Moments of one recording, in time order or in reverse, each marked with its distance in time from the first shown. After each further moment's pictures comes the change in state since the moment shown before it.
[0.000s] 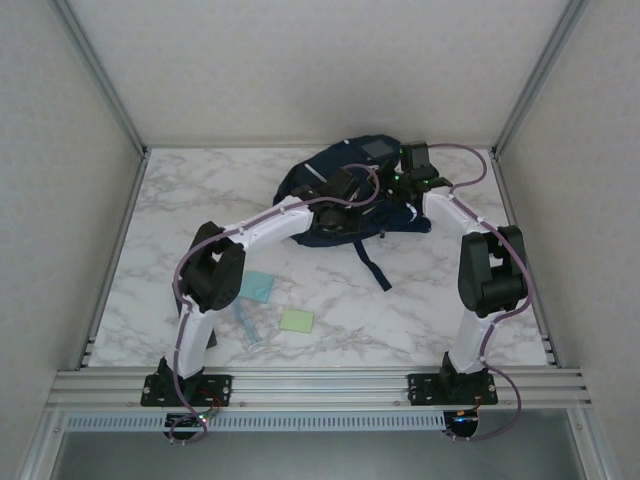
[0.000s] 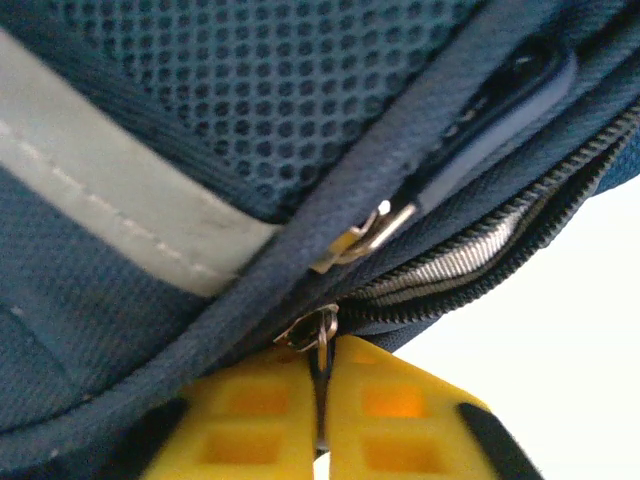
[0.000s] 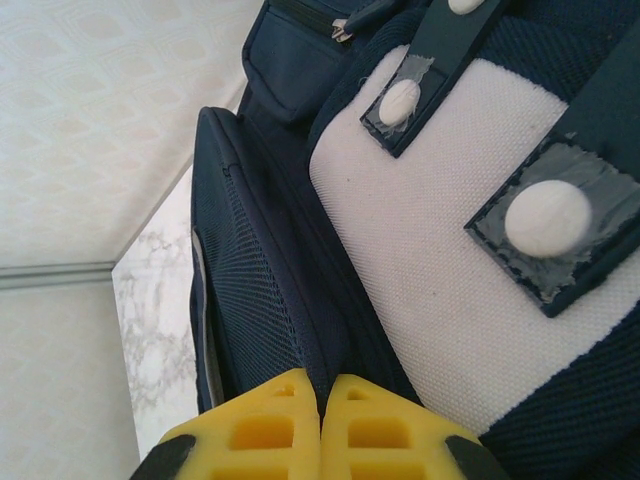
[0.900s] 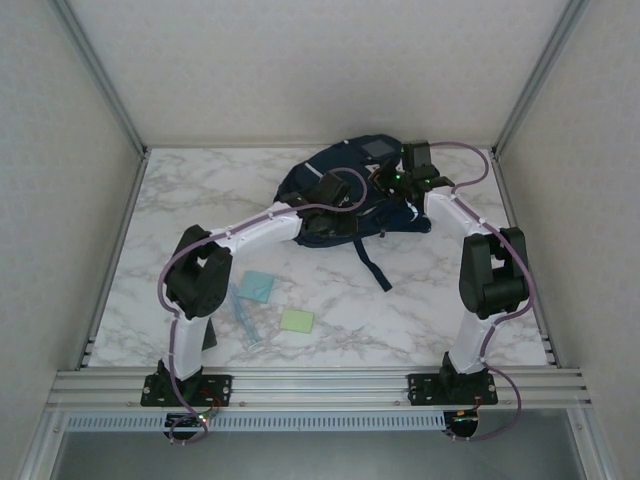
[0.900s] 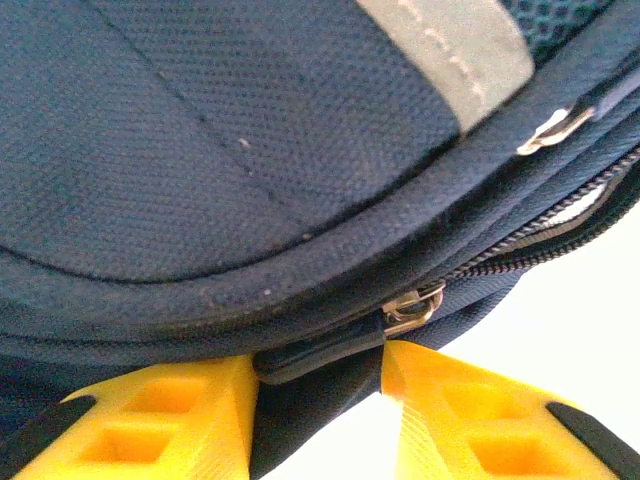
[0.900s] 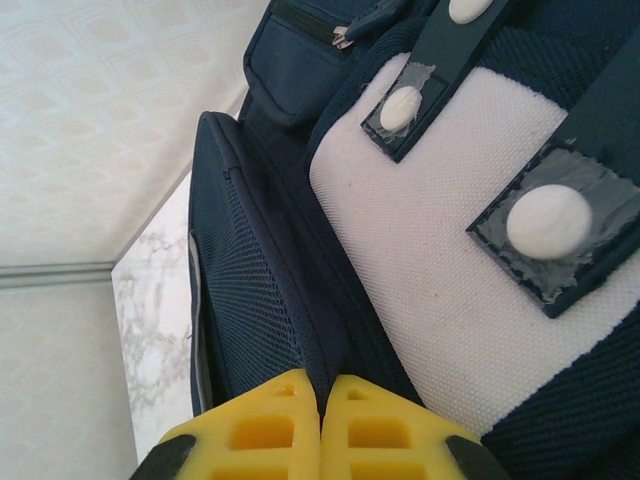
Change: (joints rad) left arm 0.005 -0.123 -0.185 0.105 -0.002 -0.123; right arm -0.002 -0.013 0.002 -0.013 0.004 -0.010
